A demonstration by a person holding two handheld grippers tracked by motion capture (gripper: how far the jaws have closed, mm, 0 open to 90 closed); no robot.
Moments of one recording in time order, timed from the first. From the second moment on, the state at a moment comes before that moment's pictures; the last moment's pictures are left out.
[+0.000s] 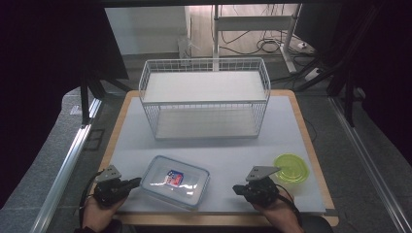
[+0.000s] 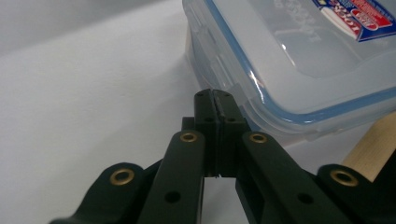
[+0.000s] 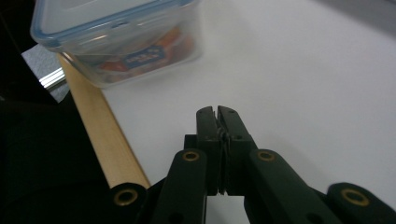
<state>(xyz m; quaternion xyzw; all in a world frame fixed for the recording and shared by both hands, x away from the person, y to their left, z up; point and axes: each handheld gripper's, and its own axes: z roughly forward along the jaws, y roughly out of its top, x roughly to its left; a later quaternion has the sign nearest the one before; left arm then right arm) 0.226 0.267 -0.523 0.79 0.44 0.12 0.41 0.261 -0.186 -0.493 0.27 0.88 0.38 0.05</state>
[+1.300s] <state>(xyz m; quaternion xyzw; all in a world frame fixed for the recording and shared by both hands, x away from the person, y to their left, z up) 0.207 0.196 -0.518 0.83 0.39 0.08 0.39 0.232 -0.177 -0.499 0.27 0.89 0.37 0.03</state>
